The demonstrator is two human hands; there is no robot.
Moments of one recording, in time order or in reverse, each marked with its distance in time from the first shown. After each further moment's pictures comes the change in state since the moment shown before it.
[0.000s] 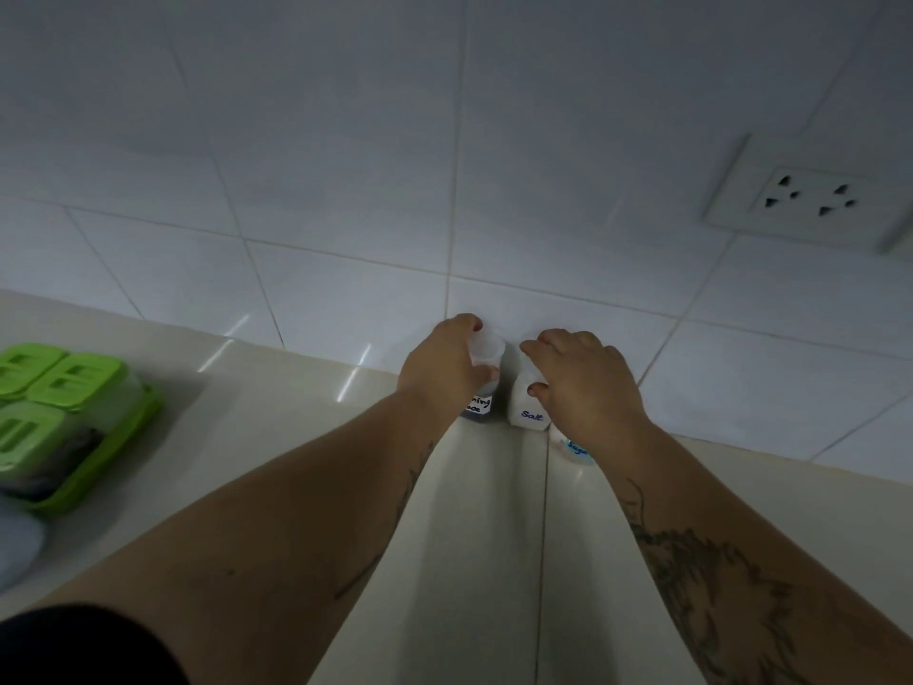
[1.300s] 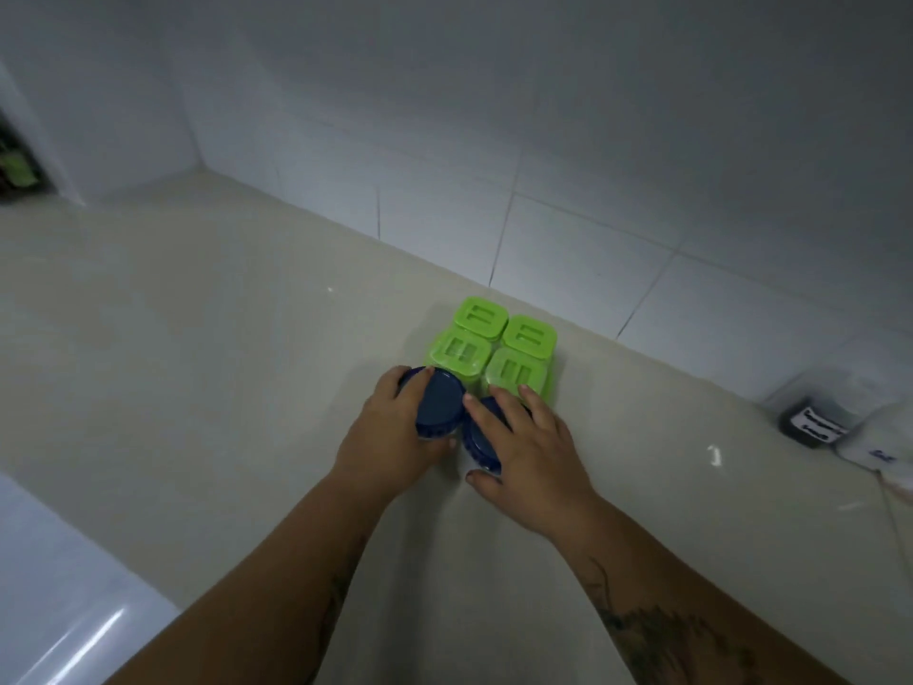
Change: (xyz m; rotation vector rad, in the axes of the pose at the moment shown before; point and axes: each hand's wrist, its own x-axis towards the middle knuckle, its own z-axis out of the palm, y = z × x) left_hand -0.255 -0.392 -0.327 0.037 0.171 -0.111; right_hand -0.013 -0.535 0.000 0.238 -0.129 -0.305
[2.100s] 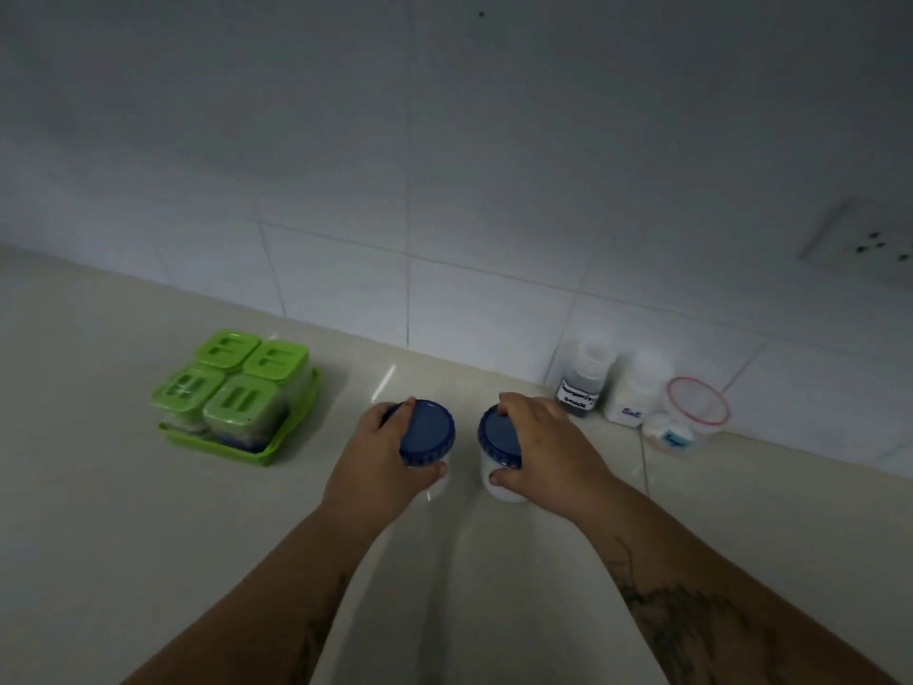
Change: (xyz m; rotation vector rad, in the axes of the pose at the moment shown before) left_hand 0.014 0.247 0.184 -0.036 -0.078 0.093; right_hand -0.145 0.288 -0.087 0.189 0.066 0.184
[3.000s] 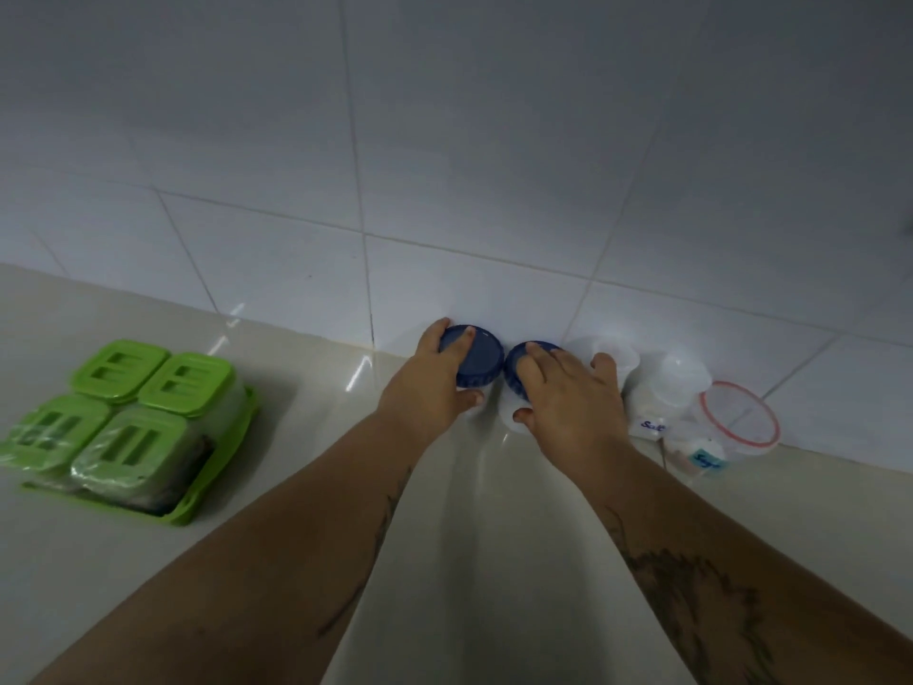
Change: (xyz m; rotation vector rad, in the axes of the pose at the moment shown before) left_hand 0.167 0.005 0.080 0.055 -0.179 0.183; right_hand 0.098 0.083 0.024 -0.599 0.155 0.085
